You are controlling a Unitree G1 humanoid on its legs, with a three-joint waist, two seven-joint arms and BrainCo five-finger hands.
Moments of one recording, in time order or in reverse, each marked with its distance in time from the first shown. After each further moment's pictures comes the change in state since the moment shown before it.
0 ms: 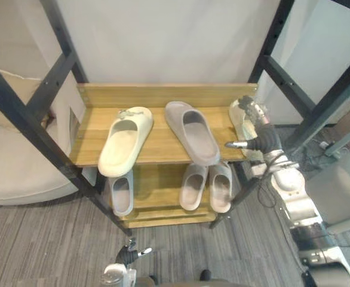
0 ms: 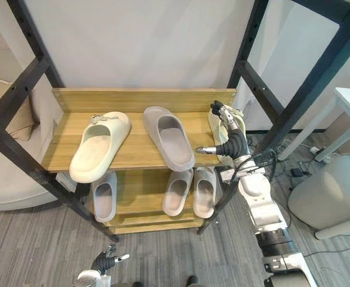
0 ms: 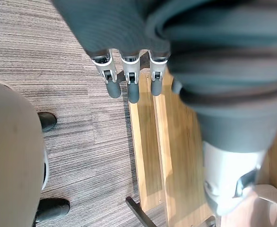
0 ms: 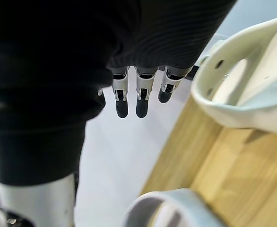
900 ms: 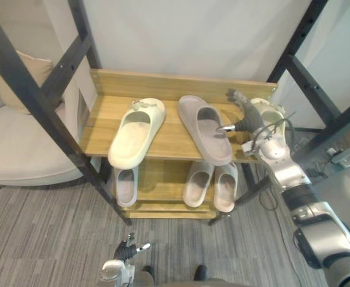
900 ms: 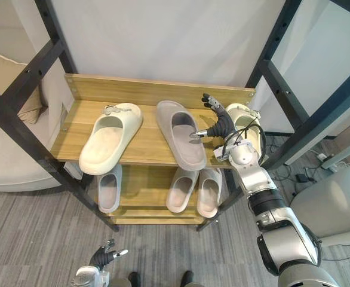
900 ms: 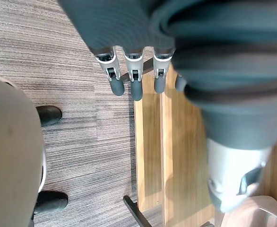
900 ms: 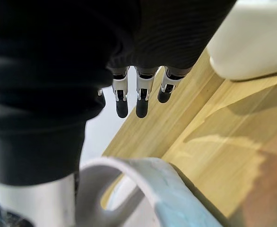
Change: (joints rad) left arm 0.000 0.014 0.003 -0.057 -0.003 -0.003 0.000; right arm -0.339 -0.032 0.203 0.378 -0.046 0.038 0.027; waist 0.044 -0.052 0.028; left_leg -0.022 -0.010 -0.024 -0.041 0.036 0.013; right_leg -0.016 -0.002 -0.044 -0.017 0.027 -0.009
